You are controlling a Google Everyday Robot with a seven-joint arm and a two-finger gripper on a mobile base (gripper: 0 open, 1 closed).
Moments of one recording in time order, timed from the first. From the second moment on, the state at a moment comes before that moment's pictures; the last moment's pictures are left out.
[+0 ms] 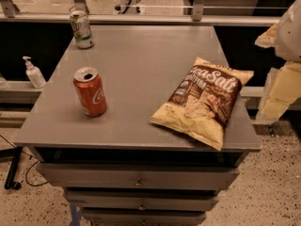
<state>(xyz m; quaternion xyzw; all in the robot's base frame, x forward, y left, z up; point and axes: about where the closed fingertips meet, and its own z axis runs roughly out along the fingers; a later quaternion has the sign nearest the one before) 0.438 -0.217 0.976 -0.60 0.78 -0.03 0.16</state>
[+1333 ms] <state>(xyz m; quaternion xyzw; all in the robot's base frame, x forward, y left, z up) 0.458 -0.175 0.924 -0.60 0.77 0.06 0.21</state>
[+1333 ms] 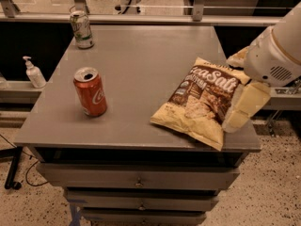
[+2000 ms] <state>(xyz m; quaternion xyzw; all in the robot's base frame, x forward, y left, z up) 0.456 -0.133 0.896 -0.53 0.81 0.11 0.20</state>
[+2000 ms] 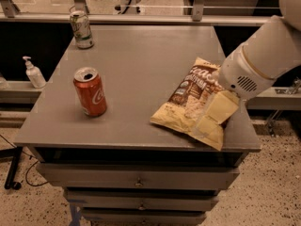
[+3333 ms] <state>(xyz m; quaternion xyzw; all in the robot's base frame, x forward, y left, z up) 0.446 -0.096 0.858 -0.49 0.83 0.11 0.23</state>
